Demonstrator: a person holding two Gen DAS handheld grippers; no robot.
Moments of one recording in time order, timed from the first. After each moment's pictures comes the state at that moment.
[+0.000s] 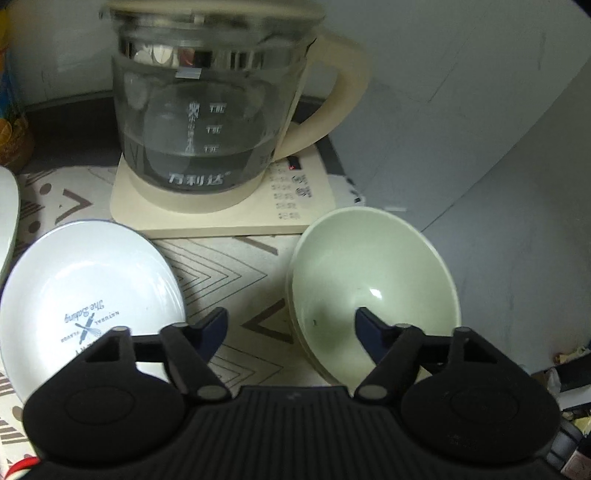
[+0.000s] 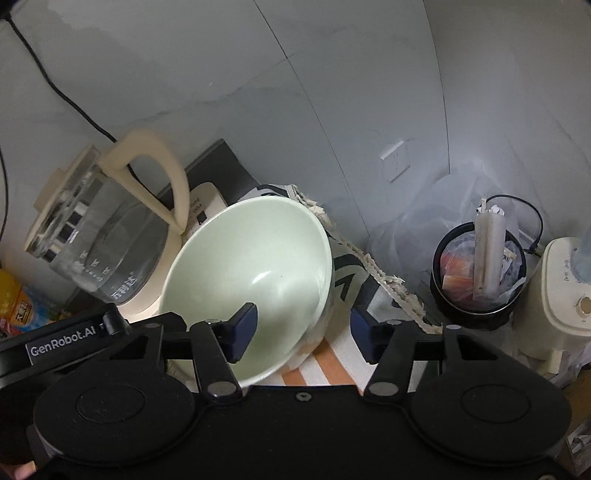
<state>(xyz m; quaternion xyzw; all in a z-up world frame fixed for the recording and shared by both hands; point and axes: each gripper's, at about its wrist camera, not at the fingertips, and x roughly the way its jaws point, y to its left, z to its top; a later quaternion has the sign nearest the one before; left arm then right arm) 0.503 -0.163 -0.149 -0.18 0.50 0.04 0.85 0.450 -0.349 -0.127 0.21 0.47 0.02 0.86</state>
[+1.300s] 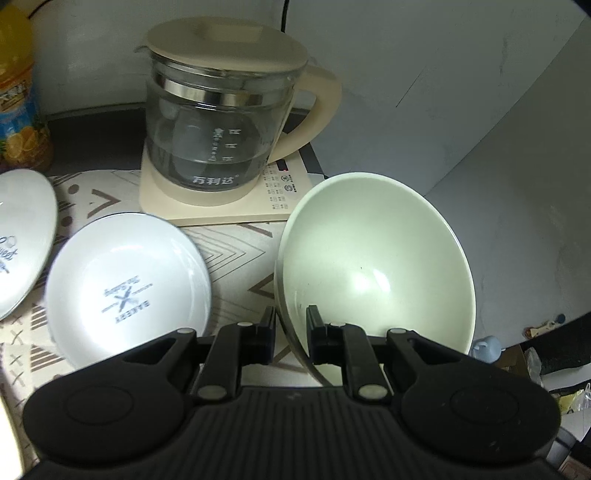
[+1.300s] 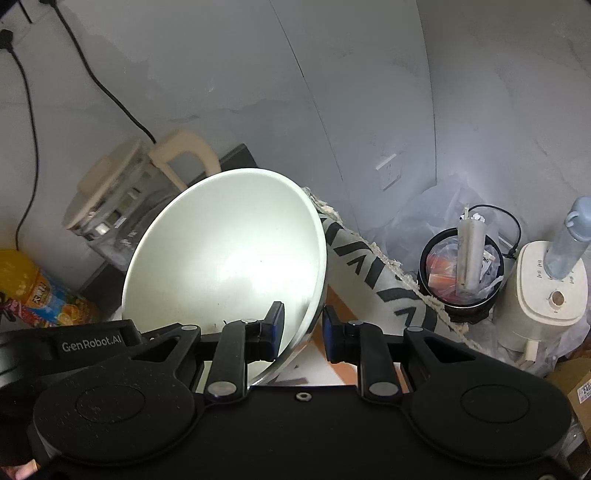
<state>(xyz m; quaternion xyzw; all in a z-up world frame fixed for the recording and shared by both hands) 0.447 -0.146 -0.083 -0.18 0.51 0.00 0.84 0.399 -0.314 -0.065 0.18 0.46 -0.01 0.87</state>
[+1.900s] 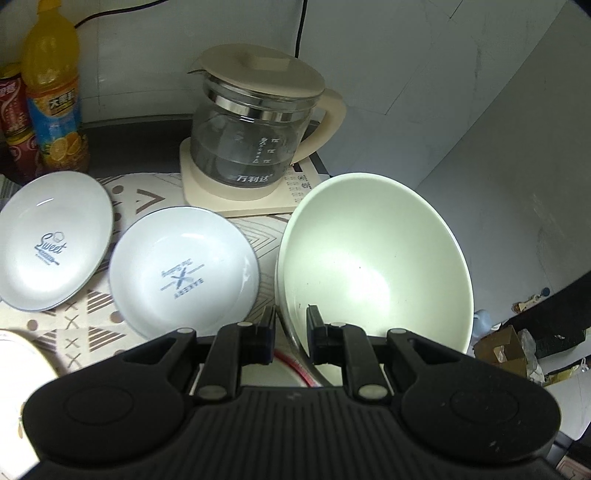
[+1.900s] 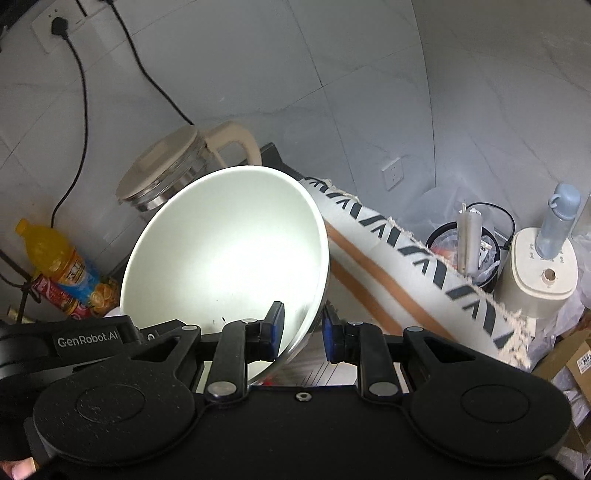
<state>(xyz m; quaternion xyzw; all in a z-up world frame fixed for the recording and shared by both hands) 0.385 -0.099 -0.048 -0.16 0.50 -0.03 0.85 0.335 -0.273 -0.037 0.18 0.44 -0.01 0.88</state>
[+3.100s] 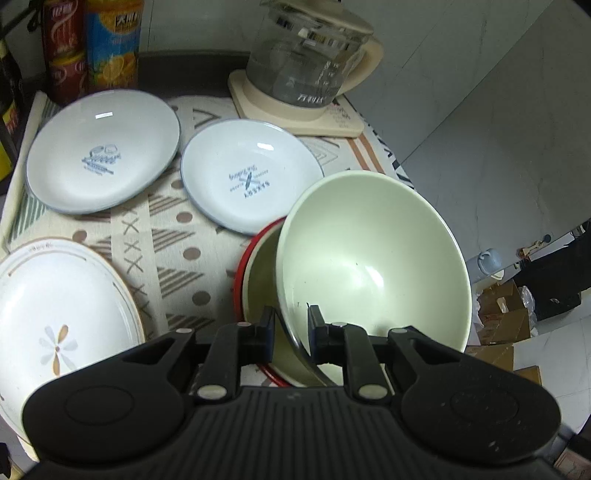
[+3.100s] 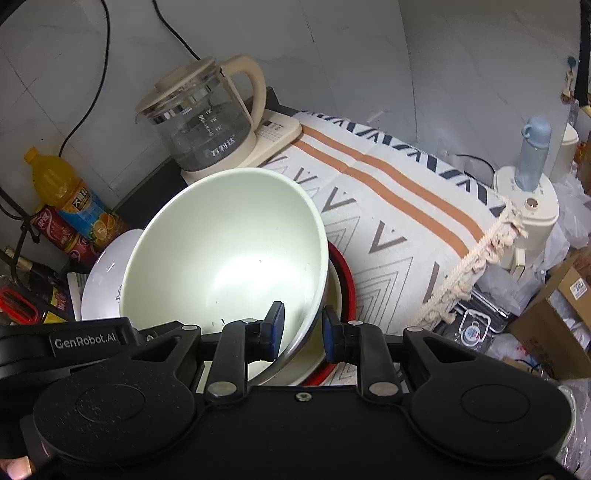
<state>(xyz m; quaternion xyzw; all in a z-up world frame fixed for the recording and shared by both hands) 0.291 -0.029 -0.090 -0.16 0.54 -0.05 0.82 0.233 -0.205 -0.071 0.18 0.47 -0.05 0.86</state>
